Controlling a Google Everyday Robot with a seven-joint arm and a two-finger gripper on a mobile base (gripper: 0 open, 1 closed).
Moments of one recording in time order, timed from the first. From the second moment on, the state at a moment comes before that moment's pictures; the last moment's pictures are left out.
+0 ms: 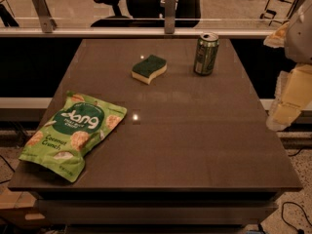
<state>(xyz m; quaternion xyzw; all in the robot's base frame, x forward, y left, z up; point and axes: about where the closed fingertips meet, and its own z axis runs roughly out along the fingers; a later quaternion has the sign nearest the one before) 0.438 -0.216 0.977 -0.60 0.78 -0.04 0.16</state>
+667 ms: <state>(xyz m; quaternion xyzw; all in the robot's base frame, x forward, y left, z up) 0.444 -0.216 0.984 -0.60 0.78 -0.04 0.18</state>
